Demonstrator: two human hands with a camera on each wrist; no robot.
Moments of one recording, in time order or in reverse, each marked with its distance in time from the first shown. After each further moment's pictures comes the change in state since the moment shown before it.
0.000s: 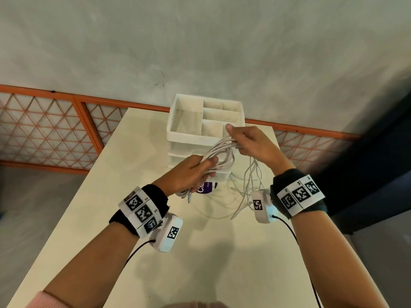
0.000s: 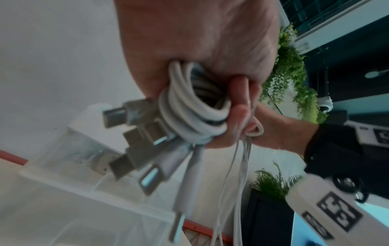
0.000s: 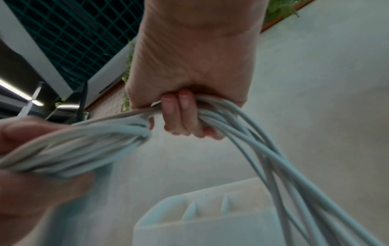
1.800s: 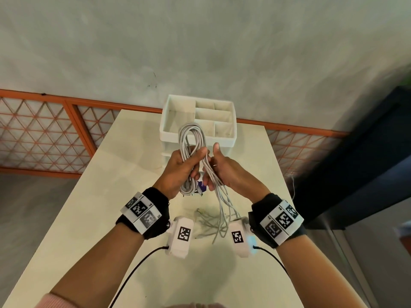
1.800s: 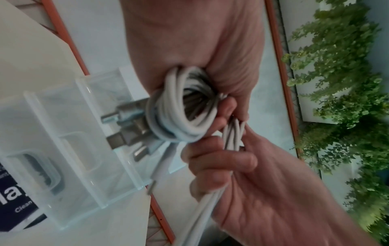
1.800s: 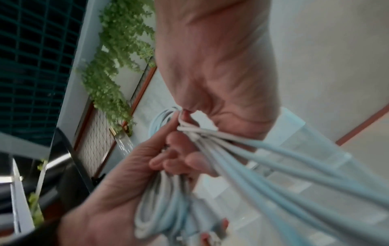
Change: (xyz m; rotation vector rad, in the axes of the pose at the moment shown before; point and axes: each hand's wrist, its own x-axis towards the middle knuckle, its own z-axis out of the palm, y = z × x) left_hand 0.007 -0.012 0.015 -0.408 0.267 0.149; right_hand -0.043 -0.007 0.053 0.372 -0.223 0.239
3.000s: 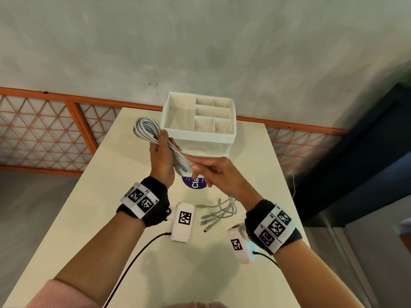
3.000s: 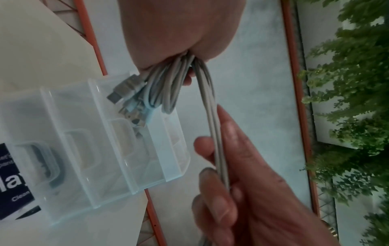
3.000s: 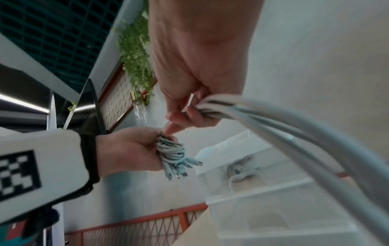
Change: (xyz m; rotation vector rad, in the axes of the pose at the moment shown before) left_hand 0.017 -0.002 -0.014 -0.410 0.592 -0.044; right_hand -0.004 0.020 0.017 -0.115 0.014 -0.362
